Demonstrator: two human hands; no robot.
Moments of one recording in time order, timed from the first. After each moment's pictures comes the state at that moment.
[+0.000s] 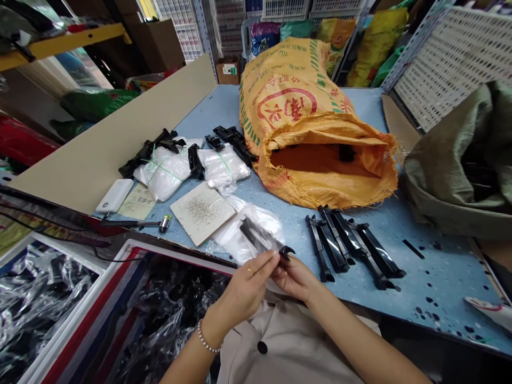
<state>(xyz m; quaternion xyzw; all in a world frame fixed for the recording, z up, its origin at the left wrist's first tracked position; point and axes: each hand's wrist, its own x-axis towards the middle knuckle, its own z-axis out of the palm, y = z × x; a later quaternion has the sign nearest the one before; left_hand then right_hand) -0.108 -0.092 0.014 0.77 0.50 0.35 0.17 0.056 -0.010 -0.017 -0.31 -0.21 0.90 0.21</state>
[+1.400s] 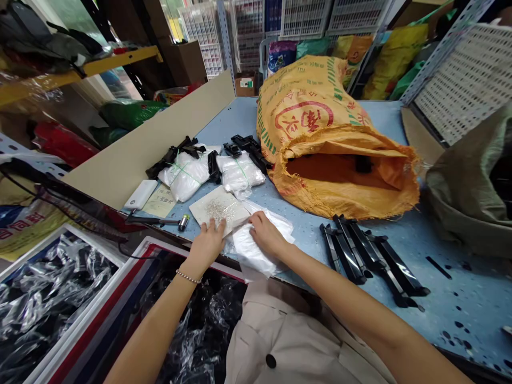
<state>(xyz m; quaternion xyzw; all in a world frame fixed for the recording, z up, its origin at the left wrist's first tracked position) -0.221 -0.060 0.006 0.64 0.76 -0.02 -0.03 -0.048 0.060 -0.021 -0.25 -0.91 0.24 0.22</state>
